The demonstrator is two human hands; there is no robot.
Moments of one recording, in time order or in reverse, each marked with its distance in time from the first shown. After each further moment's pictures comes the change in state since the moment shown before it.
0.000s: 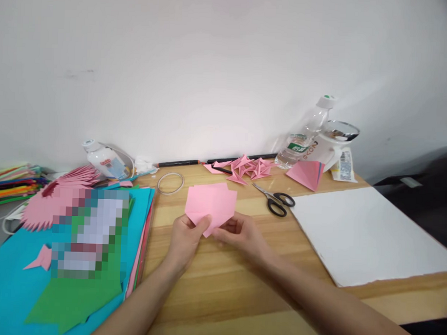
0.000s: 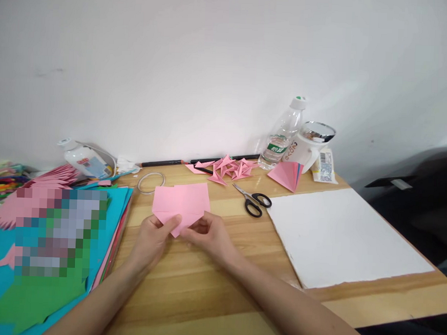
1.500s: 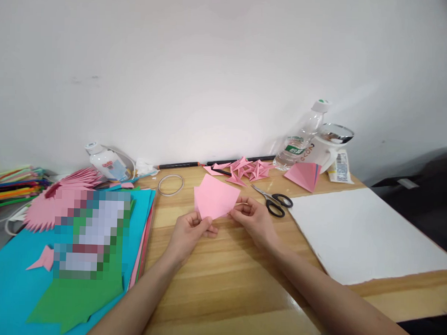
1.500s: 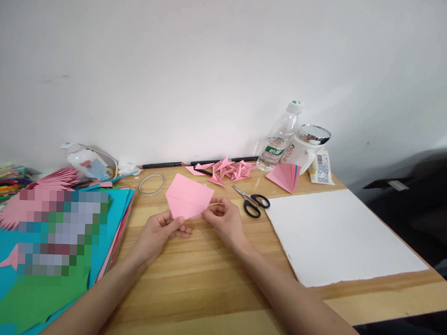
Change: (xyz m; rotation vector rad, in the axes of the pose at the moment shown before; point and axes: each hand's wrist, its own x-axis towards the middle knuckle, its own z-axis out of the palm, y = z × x) left_hand 0.006 0.005 -0.006 0.152 -0.179 -0.086; right_hand 0.013 -0.010 -0.029 -0.087 0.368 -0.082
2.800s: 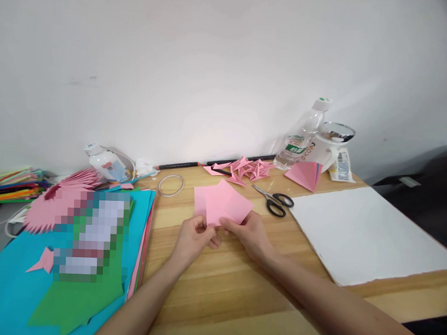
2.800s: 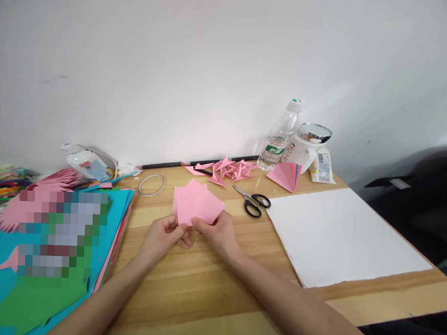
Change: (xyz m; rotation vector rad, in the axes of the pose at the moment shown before) left_hand -0.004 -0.002 0.008 0.166 -0.038 0.004; right_hand -0.018 0.002 0.021 -0.022 0.013 0.047
